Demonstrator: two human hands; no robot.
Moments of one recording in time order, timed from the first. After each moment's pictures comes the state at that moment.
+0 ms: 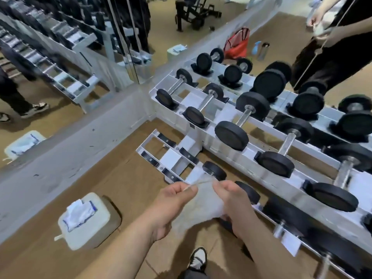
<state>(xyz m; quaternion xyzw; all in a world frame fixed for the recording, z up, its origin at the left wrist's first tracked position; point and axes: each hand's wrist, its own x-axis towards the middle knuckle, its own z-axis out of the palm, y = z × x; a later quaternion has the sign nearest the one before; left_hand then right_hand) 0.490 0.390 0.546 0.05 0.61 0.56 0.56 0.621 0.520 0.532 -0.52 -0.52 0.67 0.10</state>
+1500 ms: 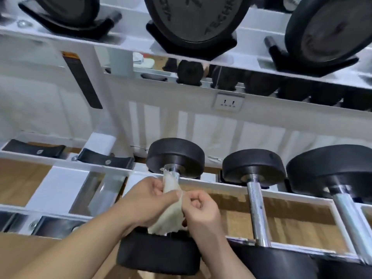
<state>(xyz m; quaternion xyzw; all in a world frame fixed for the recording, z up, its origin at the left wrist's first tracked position) 0.376 0.618 0.053 0.47 0.70 0.29 0.45 0.523 0.615 0.018 -0.58 -0.45 0.54 0.40</state>
